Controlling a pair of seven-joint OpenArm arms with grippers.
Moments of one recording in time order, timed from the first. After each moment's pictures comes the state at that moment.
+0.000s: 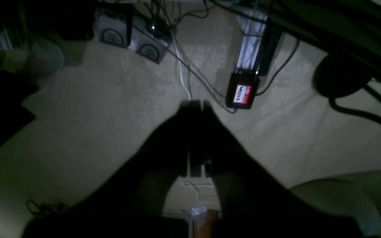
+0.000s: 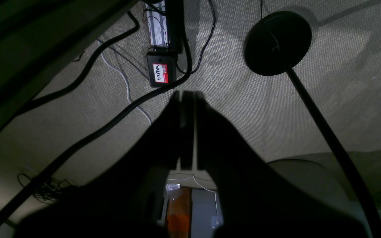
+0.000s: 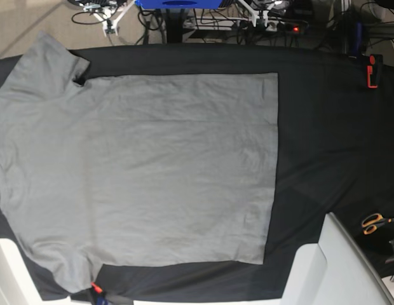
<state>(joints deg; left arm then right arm) 9.6 -4.2 1.7 9.7 -7.7 -1.6 -0.5 -4.1 0.4 1.2 6.0 -2.7 4.0 -4.0</state>
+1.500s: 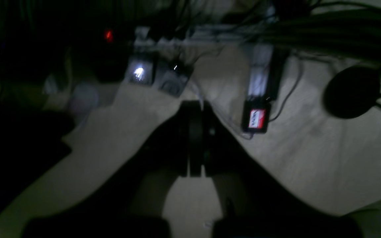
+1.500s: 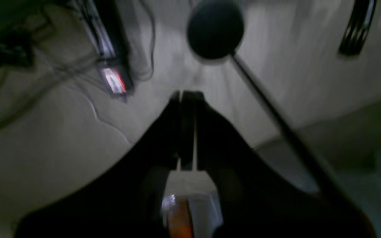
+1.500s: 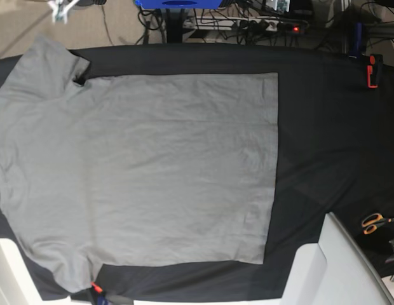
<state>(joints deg) 36.4 -9.9 1.2 51.8 -8.2 -1.6 0.0 -33.1 4.1 15.7 60.3 -2.6 4.5 -24.1</state>
